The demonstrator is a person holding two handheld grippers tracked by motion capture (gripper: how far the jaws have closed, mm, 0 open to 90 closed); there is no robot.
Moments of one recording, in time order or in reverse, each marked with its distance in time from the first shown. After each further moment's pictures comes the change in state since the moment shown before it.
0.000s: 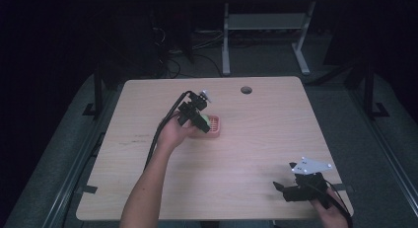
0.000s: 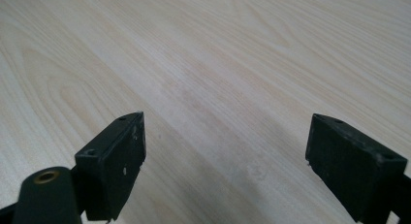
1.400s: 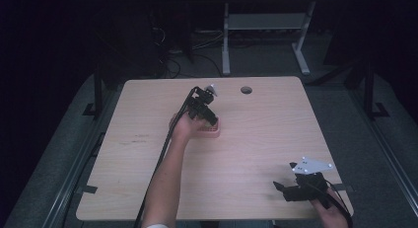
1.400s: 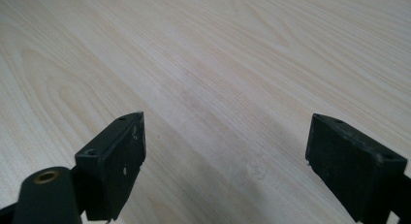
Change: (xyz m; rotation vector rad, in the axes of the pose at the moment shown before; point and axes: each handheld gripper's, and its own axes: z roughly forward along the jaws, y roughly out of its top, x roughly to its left) left arm 0.014 0.030 0.038 0.005 0.034 -0.104; right arm -0.001 -0.001 0.000 -0.004 -0.002 0.000
